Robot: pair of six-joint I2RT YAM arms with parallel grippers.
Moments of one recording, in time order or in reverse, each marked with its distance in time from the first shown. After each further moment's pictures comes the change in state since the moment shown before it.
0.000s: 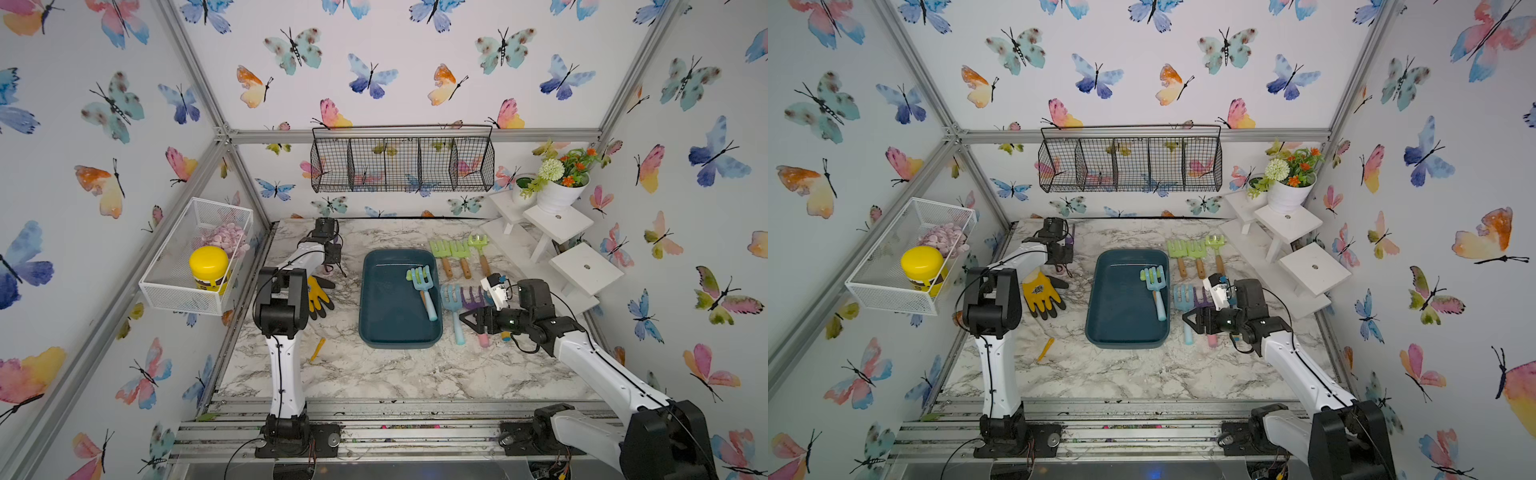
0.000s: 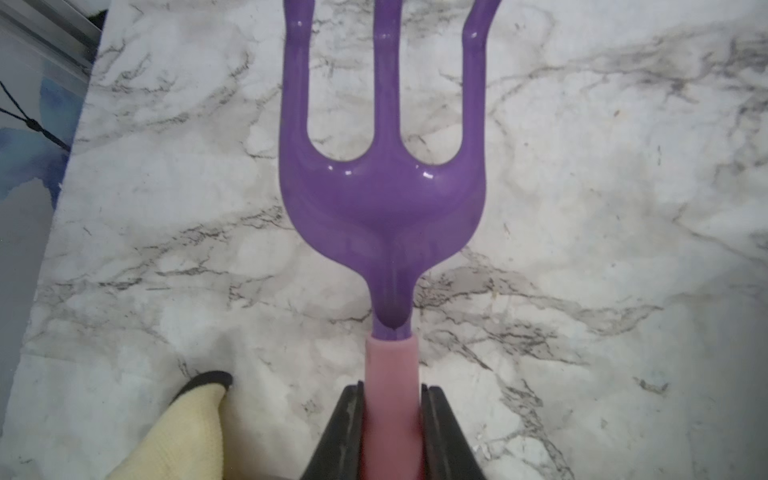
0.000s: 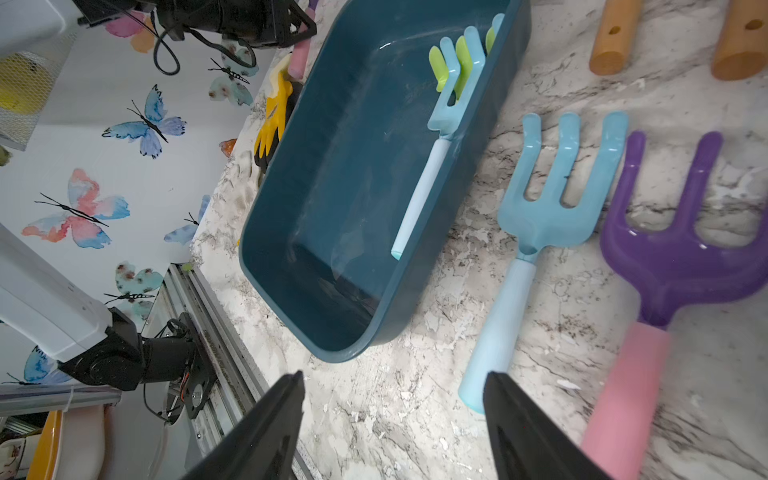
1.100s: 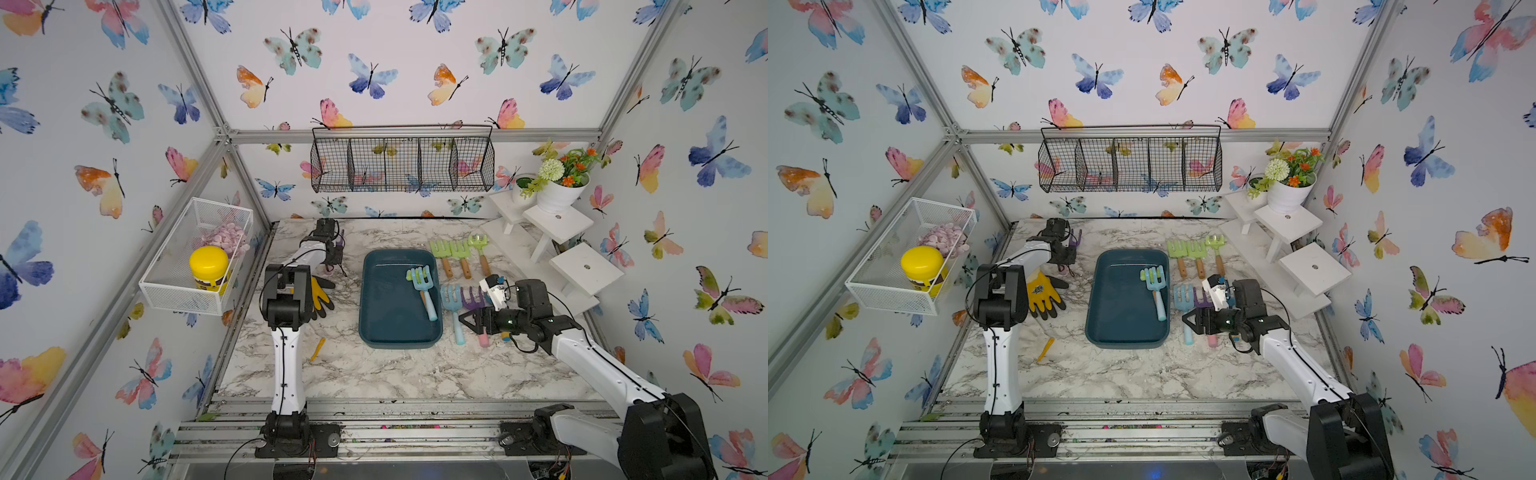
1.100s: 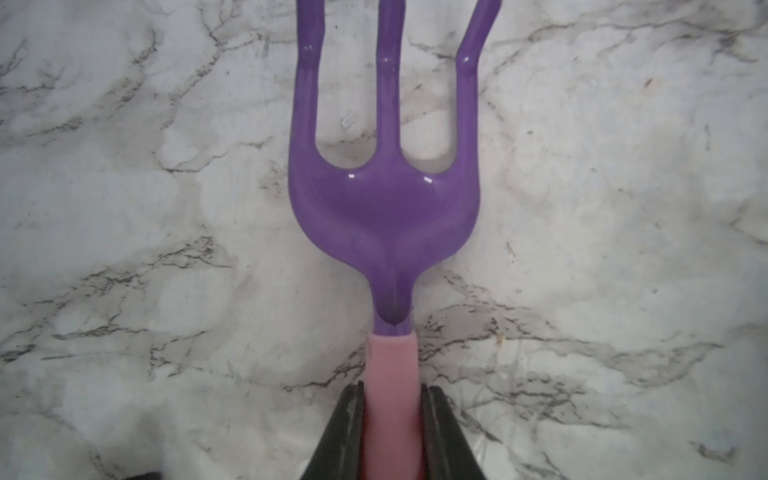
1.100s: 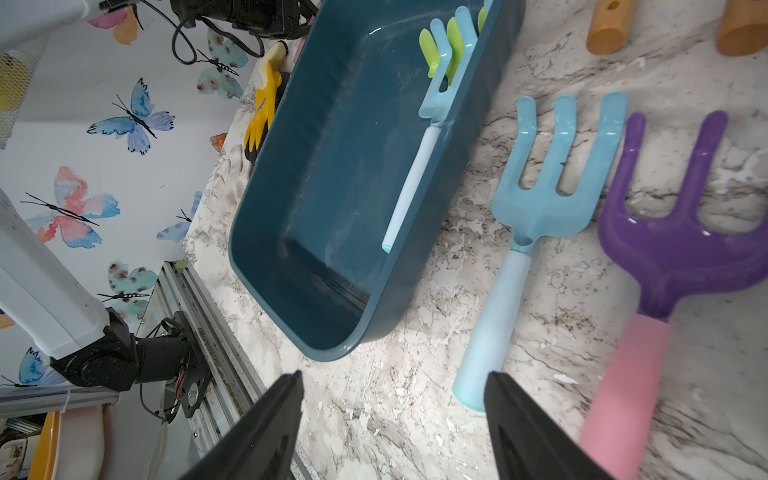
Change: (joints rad) left arm 0.004 0.139 0.130 -0.048 0.063 0.053; right arm 0.006 0.025 0.000 -0.002 0.009 -0.002
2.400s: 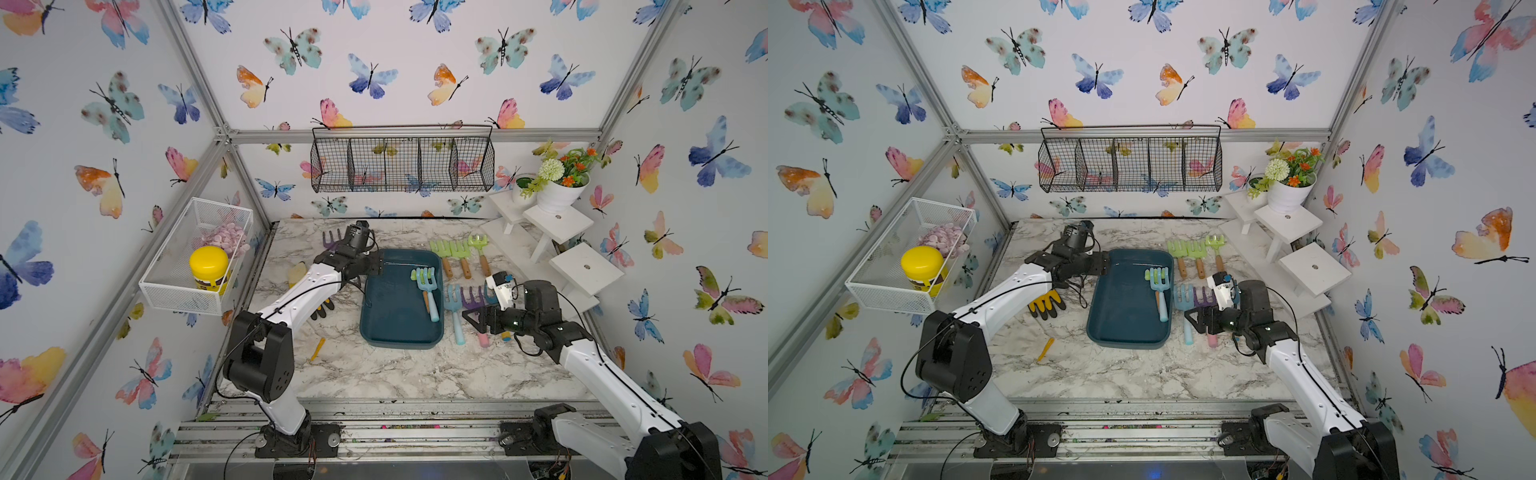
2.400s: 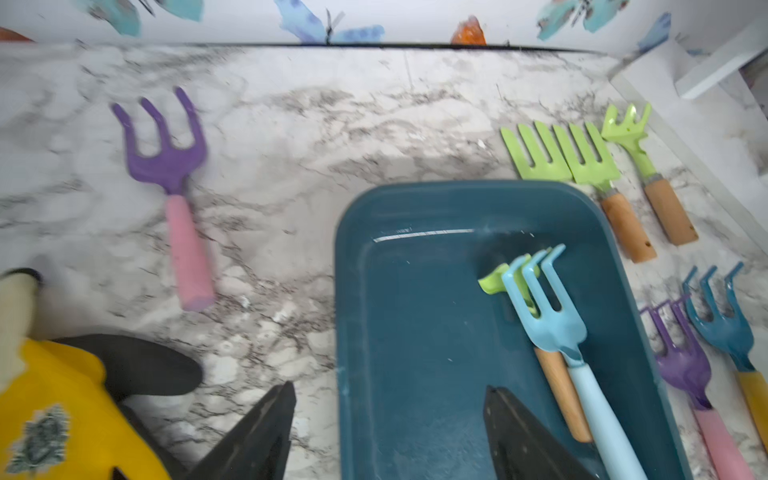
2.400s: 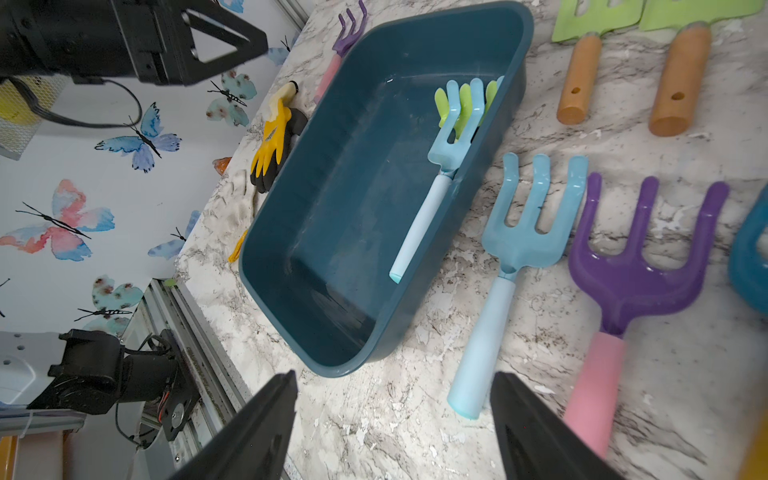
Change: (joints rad) left arm -0.381 -0.693 -0.544 0.027 0.087 -0.290; right arm 0.000 -0.131 -0.012 0.007 0.053 0.006
